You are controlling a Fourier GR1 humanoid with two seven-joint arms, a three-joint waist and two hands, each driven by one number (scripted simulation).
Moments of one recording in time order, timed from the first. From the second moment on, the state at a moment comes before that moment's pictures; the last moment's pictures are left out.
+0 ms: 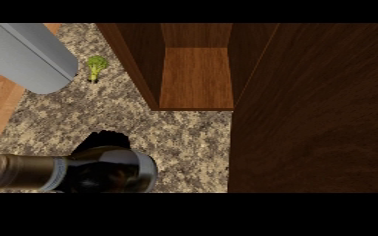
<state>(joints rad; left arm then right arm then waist) 0.21 0.00 -0.19 -1.75 0.37 -0.05 -0.28 0.09 -0.07 -0.08 -2.29 -0.28 0.32 0.35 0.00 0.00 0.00</state>
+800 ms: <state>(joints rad) -0.22 0.00 -0.31 -1.54 0.31 0.33 -0.24 0.07 -0.08 -0.10 -2.28 -0.28 0.32 0.34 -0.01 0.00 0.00</state>
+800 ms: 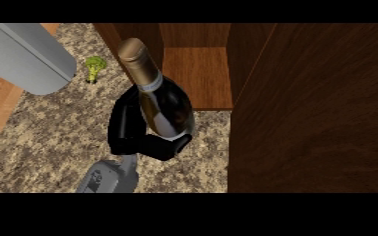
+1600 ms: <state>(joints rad) -0.43 0.00 -0.40 -1.20 0.39 0.48 -0.35 0.07 -0.07 -0.09 -2.26 -0.27 0.33 0.32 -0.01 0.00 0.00</state>
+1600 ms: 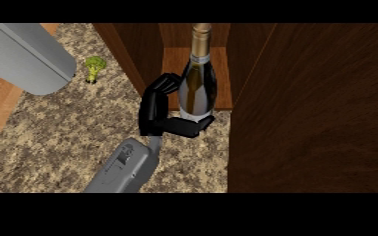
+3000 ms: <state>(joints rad) -0.64 0.00 -0.46 -0.62 0.85 0.30 -0.72 0.10 -0.07 -0.11 -2.26 -0.30 0.35 0.31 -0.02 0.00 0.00</state>
